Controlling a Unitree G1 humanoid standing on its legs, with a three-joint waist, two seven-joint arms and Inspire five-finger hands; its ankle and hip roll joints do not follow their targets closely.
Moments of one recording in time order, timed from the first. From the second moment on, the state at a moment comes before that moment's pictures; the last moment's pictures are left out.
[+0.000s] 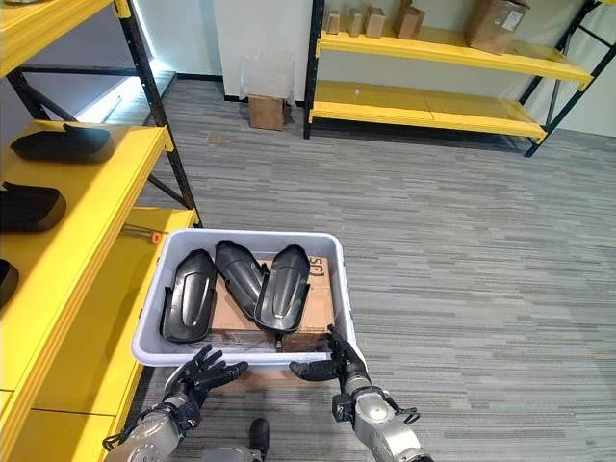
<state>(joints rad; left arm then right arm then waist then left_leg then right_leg) 0.08 0.36 -0.34 0.41 -0.77 0.05 0.19 0.00 -0.32 0.50 0.36 0.51 0.06 -0.22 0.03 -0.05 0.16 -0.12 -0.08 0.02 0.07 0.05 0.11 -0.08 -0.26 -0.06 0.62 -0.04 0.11</state>
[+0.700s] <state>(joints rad) 0.14 0.39 -0.29 0.37 -0.76 0.02 0.20 0.01 -0.32 0.51 0.36 0.51 0.07 -0.21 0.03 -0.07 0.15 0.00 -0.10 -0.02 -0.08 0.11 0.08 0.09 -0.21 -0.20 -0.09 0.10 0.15</state>
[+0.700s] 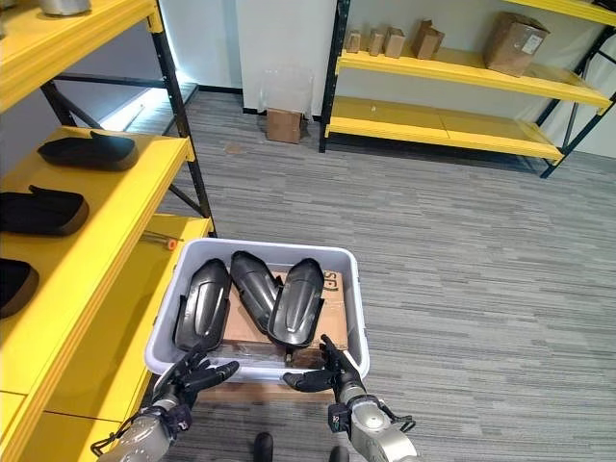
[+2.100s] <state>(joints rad) 0.09 0.33 -0.27 0.35 -0.73 -0.01 0.19 -0.52 -0.39 0.58 0.14 -0.08 0.10 -0.19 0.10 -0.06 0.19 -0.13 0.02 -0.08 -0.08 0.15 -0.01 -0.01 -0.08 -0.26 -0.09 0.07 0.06</state>
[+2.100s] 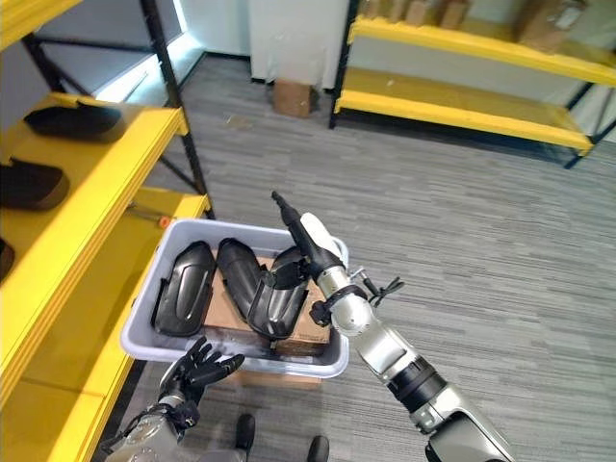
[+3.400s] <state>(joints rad) -0.16 0.34 -0.23 0.26 -0.66 -0.16 0.33 -0.67 -0.35 0.54 0.16 -0.51 0.22 -0.31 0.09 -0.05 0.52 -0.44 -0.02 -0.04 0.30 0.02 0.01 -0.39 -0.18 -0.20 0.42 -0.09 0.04</state>
